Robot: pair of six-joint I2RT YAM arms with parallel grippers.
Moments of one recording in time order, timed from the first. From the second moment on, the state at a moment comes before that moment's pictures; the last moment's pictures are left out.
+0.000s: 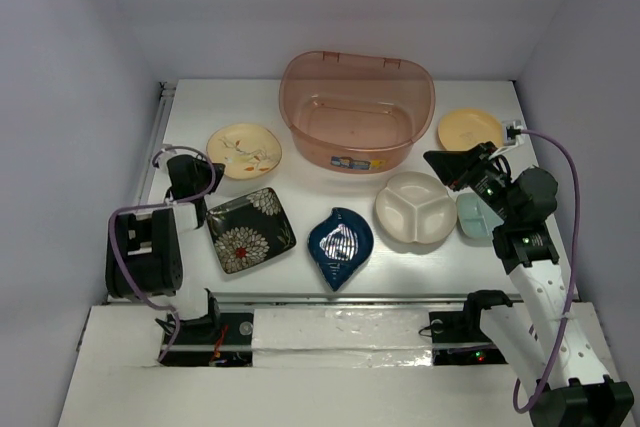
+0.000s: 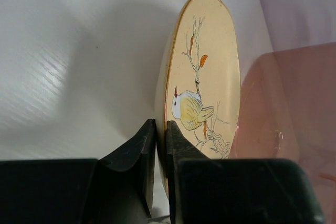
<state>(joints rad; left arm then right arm) 0.12 1.54 0.55 0.52 0.07 -0.98 0.08 0.69 0.65 0.17 -0.54 0.67</state>
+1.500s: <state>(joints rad) -0.36 2.11 1.80 0.01 0.15 -0.82 0.09 0.72 0.65 0.19 -0.55 0.68</state>
